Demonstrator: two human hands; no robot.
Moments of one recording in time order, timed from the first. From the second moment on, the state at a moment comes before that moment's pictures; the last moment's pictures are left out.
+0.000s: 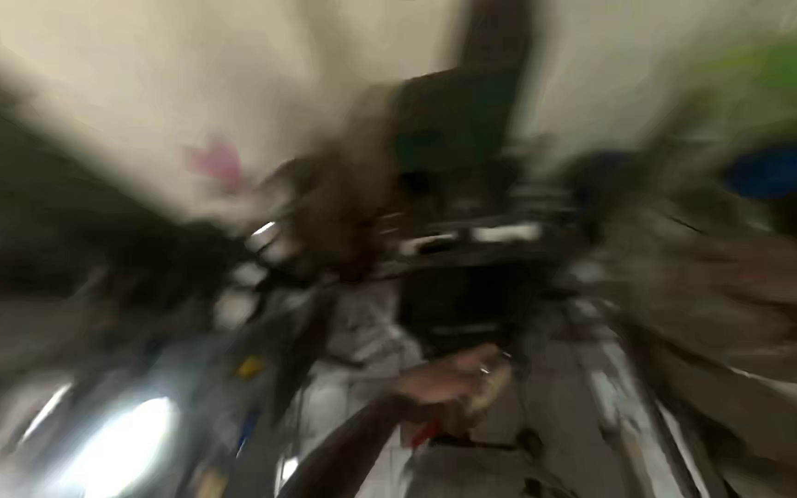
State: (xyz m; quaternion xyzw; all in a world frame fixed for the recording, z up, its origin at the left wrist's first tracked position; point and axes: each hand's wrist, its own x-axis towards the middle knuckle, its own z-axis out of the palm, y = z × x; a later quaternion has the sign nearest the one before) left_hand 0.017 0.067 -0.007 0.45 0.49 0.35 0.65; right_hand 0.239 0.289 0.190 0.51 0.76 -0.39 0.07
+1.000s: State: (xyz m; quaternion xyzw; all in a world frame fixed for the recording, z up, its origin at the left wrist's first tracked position) left_hand 0.394 0.459 -0.137 0.94 0.21 -0.18 0.21; right_hand 0.511 0.038 -0.188 0.78 0.33 -0.50 -0.18
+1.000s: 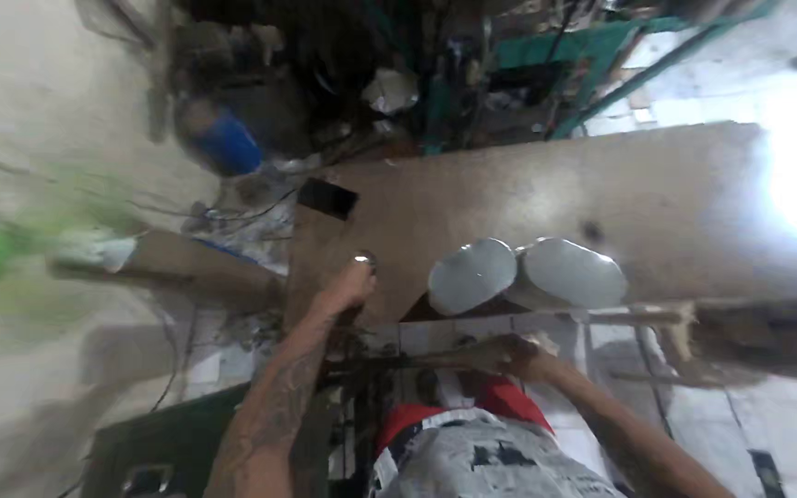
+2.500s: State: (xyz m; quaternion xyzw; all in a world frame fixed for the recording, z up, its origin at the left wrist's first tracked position) left_hand 0.505 0.316 -0.012 0.83 -0.03 -0.31 0.47; right_hand 0.626 0.047 -0.048 0.75 0.60 -0.12 -0.27
